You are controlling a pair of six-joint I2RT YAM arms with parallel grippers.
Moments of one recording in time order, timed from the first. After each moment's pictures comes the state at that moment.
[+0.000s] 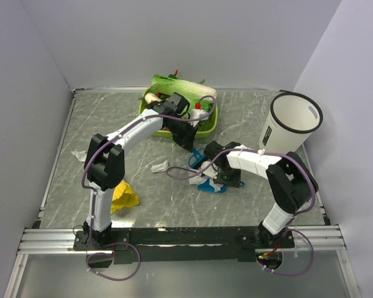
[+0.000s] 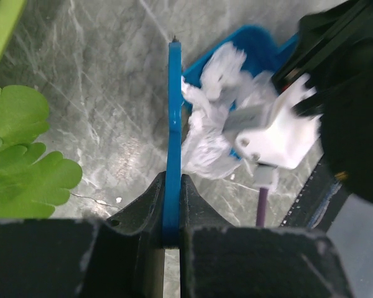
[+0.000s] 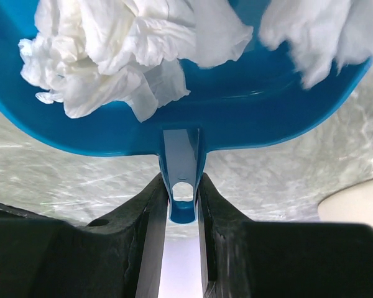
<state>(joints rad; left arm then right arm) -0.62 2.05 1.82 -0.88 0.54 0.15 0.62 1.66 0.97 -0.92 0.19 -0.68</state>
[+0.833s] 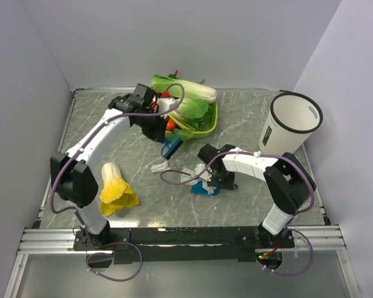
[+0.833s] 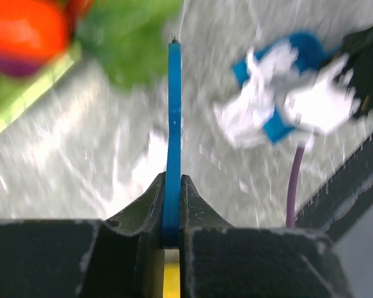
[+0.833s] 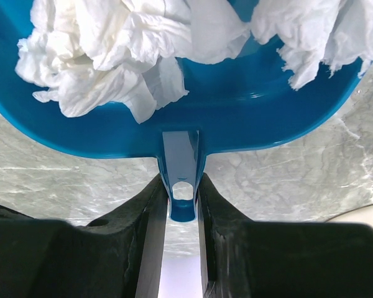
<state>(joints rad) -0.47 1.76 1.70 -0.97 0.38 0.17 0.70 1.67 0.97 -0.89 0.13 -0.64</state>
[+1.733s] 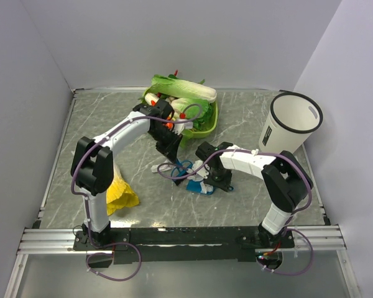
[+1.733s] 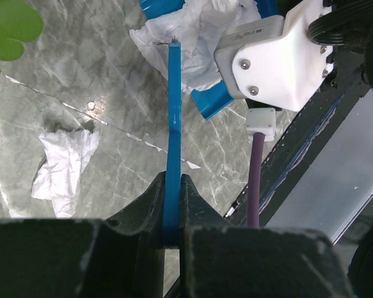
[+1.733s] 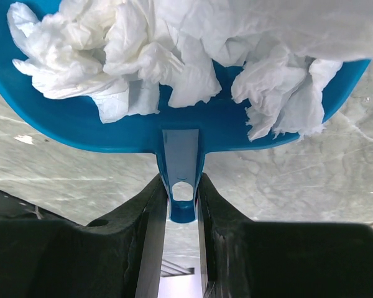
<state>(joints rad) -0.54 1.92 1.64 -1.05 0.58 0.20 0.71 1.70 1.03 -0.93 0.06 -0.51</state>
